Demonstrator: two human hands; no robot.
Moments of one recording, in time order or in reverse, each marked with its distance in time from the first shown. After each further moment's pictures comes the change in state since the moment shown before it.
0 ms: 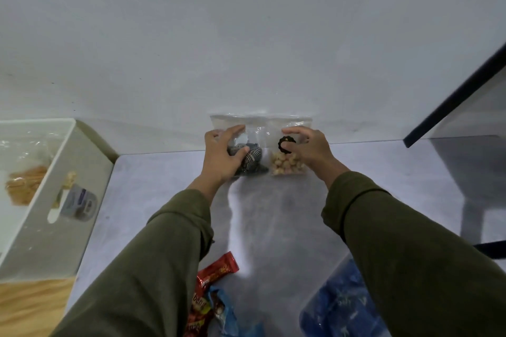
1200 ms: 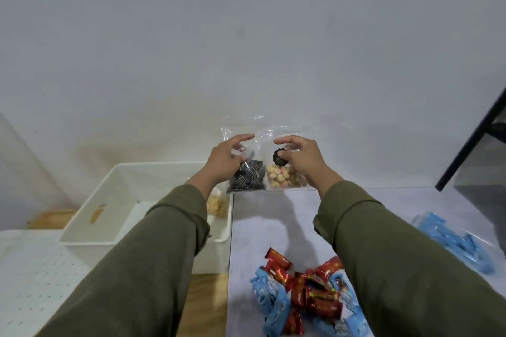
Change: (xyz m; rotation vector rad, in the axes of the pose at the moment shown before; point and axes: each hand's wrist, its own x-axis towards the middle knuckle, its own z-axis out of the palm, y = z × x) left_hand -0.117 0.000 -0.354 -0.067 -0.052 0.228; right_hand -0.185 -0.263 0.194 0.158 0.046 -0.252
